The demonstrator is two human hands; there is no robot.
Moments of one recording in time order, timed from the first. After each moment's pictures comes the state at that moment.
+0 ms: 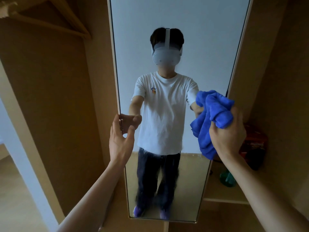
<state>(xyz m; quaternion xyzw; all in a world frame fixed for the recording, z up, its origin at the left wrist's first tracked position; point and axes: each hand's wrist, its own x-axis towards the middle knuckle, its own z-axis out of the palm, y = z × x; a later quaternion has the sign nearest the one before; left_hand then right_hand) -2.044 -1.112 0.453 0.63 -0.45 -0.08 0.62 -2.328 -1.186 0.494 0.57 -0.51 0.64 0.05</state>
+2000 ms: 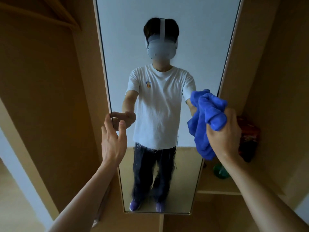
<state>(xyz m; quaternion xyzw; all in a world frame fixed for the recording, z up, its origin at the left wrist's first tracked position) -2.051 -1.112 0.441 0.68 -0.45 -0.04 0.57 -2.358 -1.172 0.481 0.46 -0.52 0.67 0.27</state>
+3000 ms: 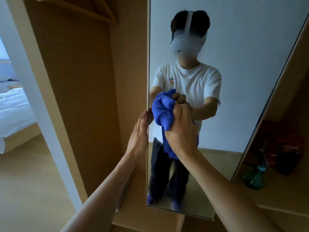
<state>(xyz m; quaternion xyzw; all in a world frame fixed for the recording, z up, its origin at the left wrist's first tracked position) -2.008 -1.097 0.441 0.57 -0.49 -0.23 0.61 -2.139 -1.136 0.486 0.75 -0.41 0.50 0.13</state>
